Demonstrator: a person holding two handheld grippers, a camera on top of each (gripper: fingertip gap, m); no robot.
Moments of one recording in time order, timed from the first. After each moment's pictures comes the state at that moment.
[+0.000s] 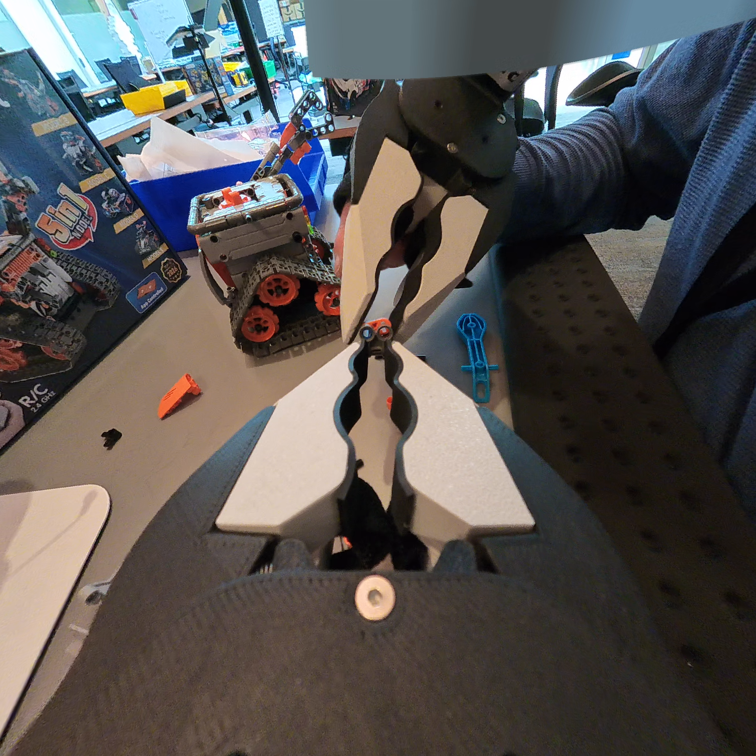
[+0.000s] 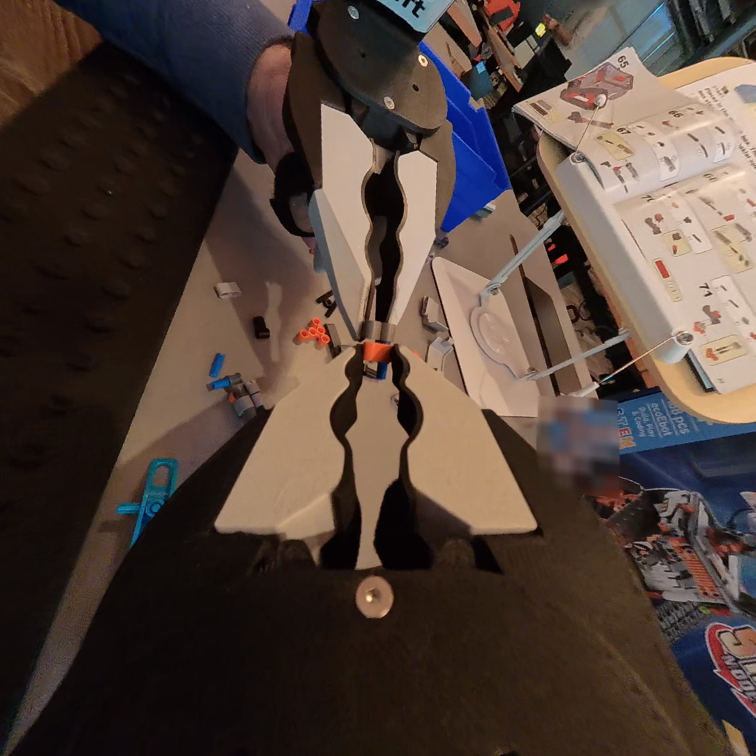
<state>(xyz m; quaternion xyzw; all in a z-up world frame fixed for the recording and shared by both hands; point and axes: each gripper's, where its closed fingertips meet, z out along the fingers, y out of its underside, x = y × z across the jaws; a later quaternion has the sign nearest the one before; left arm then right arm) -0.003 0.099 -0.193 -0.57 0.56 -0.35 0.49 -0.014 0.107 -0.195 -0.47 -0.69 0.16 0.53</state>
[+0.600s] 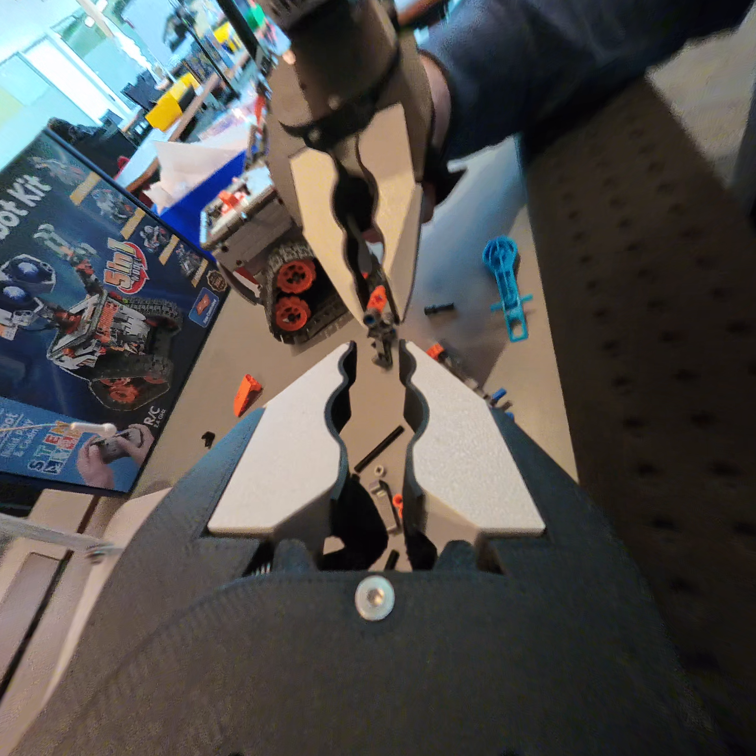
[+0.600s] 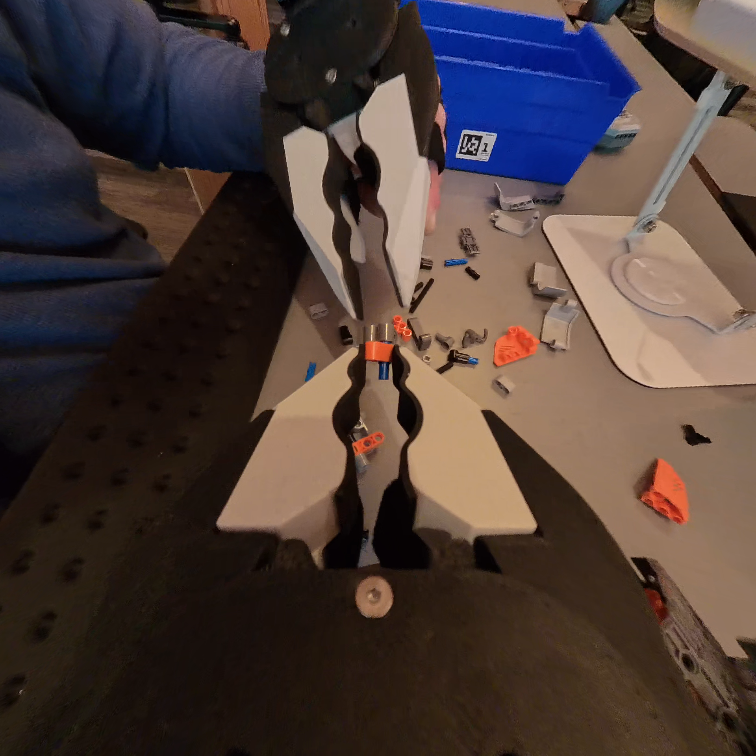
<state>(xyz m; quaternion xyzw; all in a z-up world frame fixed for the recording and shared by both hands) -0.010 0.097 -0.203 -0.52 0.65 -0.20 0.52 -0.003 0.097 -0.209 -0.55 -0.65 0.36 0.38</state>
